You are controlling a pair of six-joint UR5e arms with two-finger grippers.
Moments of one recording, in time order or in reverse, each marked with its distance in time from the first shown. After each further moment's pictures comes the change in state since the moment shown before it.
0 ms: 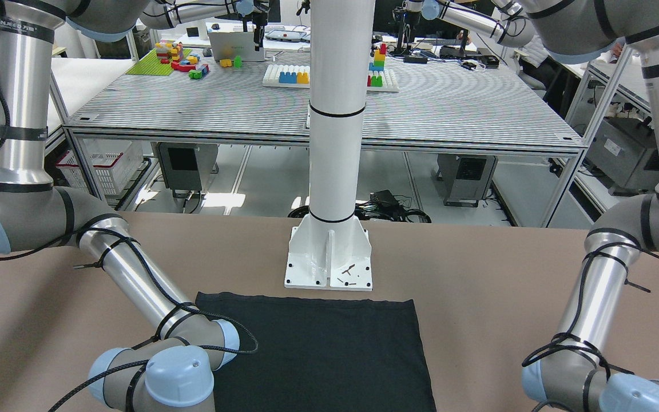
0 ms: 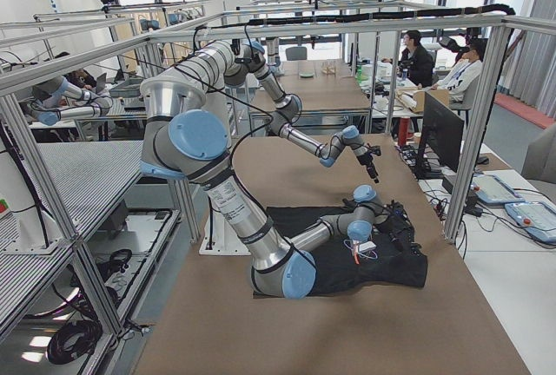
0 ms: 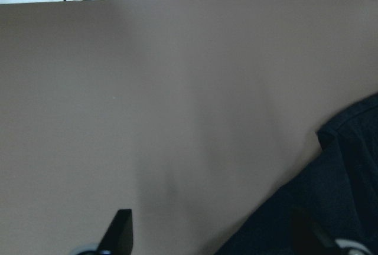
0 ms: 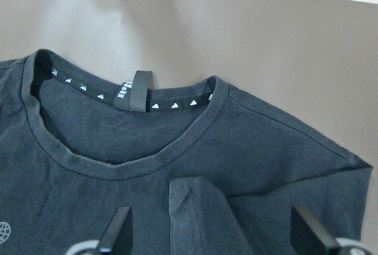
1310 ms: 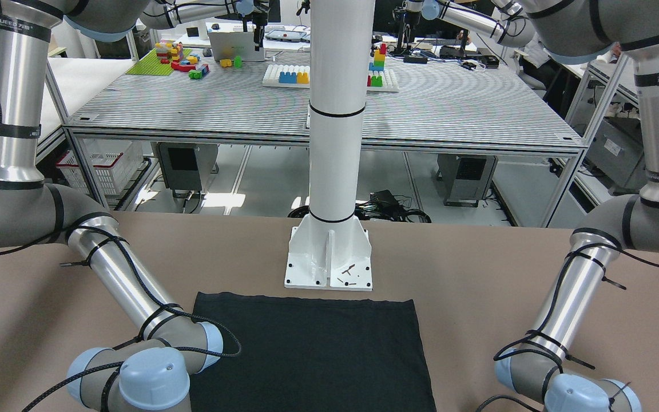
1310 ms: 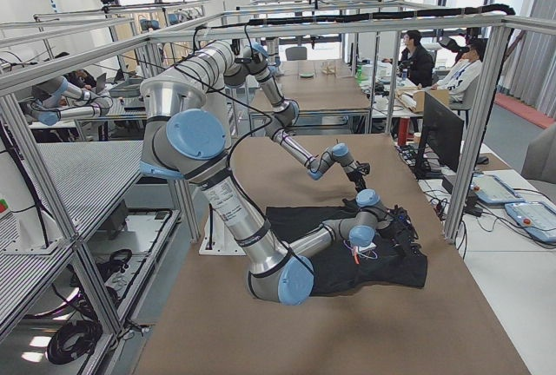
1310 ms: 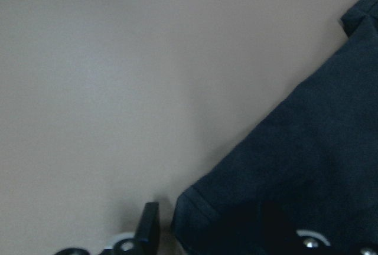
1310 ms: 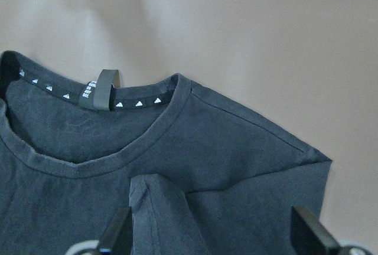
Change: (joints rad) left arm 0.131 0.040 0.065 -0.083 0.121 0.037; right arm 0.024 -0.042 0.023 0.003 0.033 -0.001
